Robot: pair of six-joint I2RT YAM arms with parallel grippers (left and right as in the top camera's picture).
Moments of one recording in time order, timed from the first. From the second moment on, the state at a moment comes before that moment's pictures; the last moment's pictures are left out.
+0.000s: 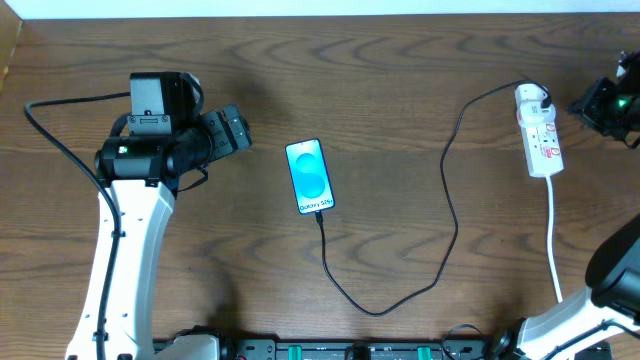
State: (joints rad) left arm 0.00 1.37 1.28 -0.89 0.17 -0.38; right arm -0.47 1.89 1.58 -0.80 -0.47 0.16
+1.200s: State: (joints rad) left arm 0.00 1.37 1.28 -0.89 0.17 -0.38; right arm -0.51 2.18 1.58 -0.60 -0.49 0.26
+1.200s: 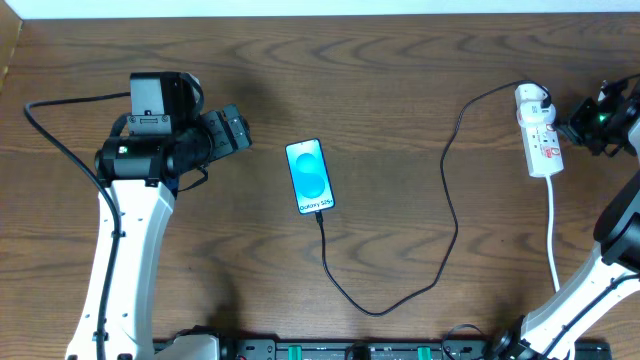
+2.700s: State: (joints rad) left arm 0.00 1.37 1.28 -0.89 0.17 -0.38; right arm -0.47 2.18 1.57 -0.58 -0.43 0.26
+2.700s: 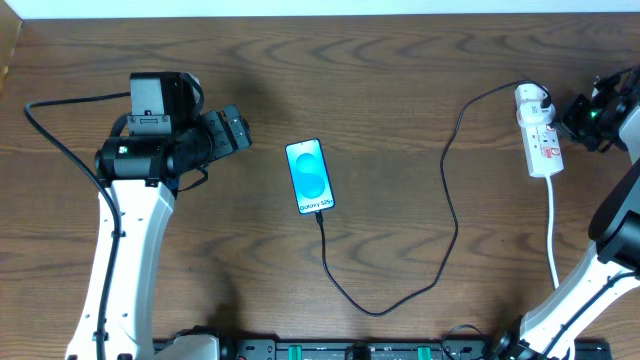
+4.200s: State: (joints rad) left arm 0.00 1.37 1.28 -0.89 0.17 -0.38; right arm -0.40 2.16 1.60 -0.65 -0.24 0.26
